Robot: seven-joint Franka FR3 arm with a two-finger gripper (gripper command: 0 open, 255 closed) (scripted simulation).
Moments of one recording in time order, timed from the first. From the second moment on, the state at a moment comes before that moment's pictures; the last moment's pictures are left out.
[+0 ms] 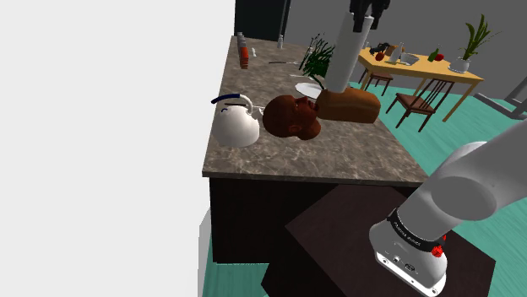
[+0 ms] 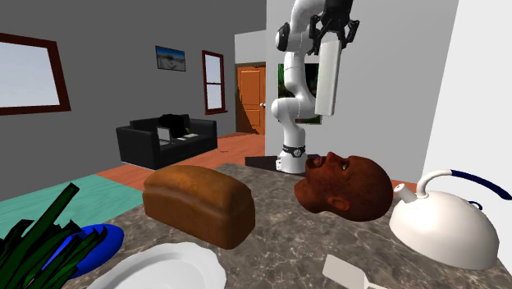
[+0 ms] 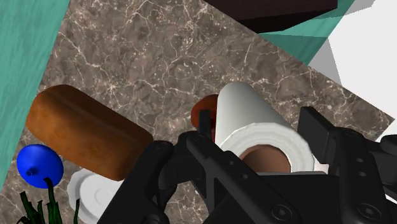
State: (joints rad) arm -0.01 -0.29 -0.01 -1.68 -0.09 1.21 0.03
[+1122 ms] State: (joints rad) arm 0.16 0.01 0.24 -1.34 -0.01 1.15 0.47
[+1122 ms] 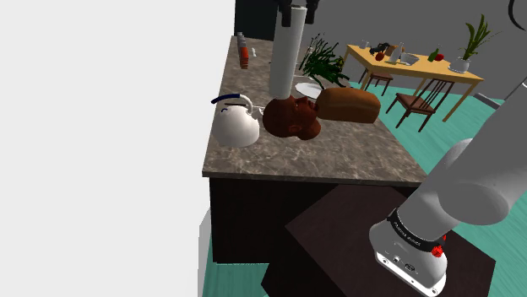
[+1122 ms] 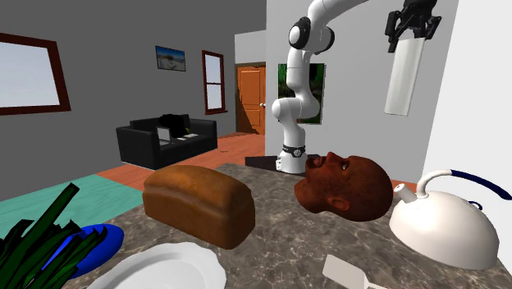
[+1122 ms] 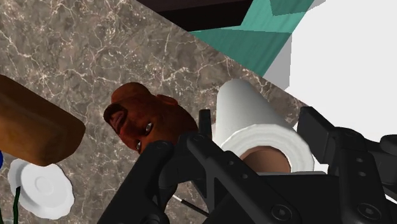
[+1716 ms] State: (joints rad) arm 0.16 -0.04 0.24 -1.50 0.01 1.27 0.48
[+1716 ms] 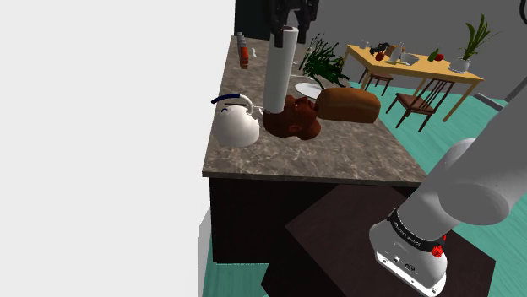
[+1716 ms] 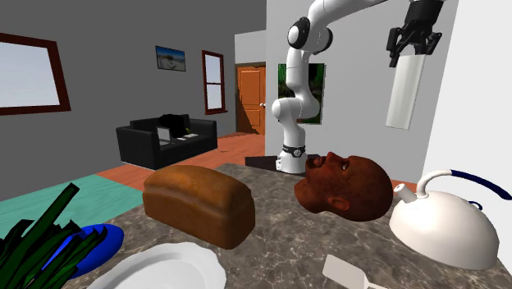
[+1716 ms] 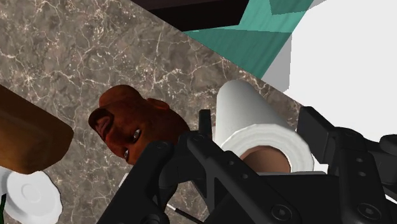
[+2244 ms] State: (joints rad) arm 0.16 -0.07 0.24 -1.66 0.01 1.39 0.47
